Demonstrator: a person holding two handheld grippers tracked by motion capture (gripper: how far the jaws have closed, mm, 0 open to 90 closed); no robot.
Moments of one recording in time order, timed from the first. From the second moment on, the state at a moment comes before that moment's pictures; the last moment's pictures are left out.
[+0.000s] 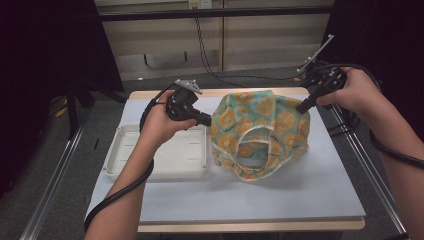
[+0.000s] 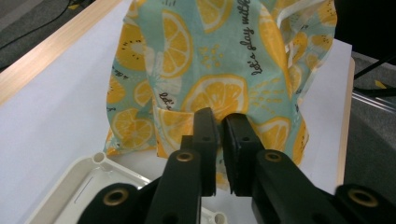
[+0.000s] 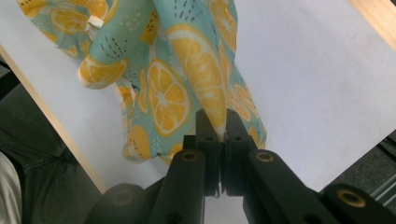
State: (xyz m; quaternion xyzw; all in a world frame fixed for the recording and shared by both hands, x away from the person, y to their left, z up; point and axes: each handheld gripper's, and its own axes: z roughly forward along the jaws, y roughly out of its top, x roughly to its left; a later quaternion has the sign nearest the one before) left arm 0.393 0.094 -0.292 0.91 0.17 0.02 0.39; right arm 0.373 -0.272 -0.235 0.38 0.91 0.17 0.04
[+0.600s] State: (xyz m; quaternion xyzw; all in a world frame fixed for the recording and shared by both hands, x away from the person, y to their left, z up) left arm 0.407 0.102 -0.263 0.88 0.21 0.03 0.42; right arm 0.372 -0.293 -0.214 0.41 0.89 0.20 0.04
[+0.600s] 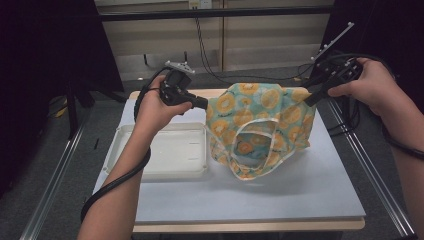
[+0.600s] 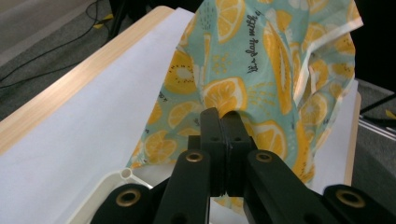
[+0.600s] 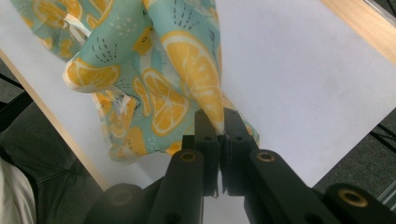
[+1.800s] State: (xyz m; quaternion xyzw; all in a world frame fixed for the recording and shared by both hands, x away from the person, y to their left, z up) left arm 0.430 0.086 -0.295 0.90 0.22 0.01 0.37; right arm 0.386 -0.288 -0.240 0.41 0.89 0.19 0.02
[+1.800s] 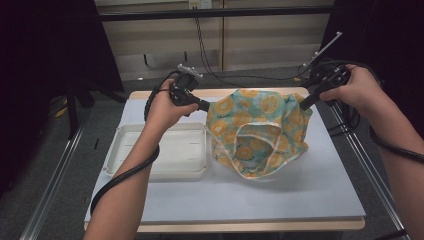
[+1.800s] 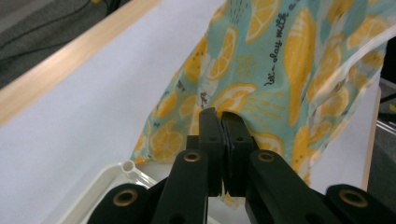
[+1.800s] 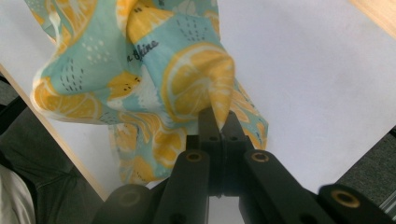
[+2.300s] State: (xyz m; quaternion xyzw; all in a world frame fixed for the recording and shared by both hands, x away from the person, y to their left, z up) left arm 0.423 0.095 -0.278 0.89 0.23 0.02 0.39; right arm 0.385 -0.288 -0.252 0.41 0.89 0.18 0.02
